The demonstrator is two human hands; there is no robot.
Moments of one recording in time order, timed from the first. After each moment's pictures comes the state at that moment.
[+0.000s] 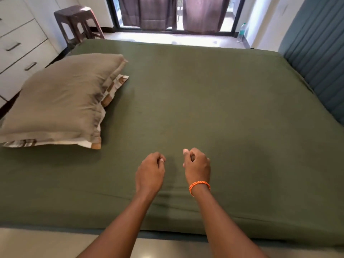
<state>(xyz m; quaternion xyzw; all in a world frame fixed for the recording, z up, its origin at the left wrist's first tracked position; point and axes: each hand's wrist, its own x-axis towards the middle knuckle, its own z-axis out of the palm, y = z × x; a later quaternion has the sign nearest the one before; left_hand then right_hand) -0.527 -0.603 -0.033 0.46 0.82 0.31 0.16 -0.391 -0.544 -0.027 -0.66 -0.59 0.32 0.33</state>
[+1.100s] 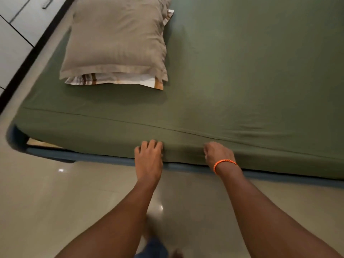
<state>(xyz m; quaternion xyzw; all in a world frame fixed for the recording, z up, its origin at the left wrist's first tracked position) -0.765 -0.855 -0.135 0.55 0.83 0.03 0.02 -0.556 -0.740 -0.112 -0.56 -0.80 0.18 -0.16</state>
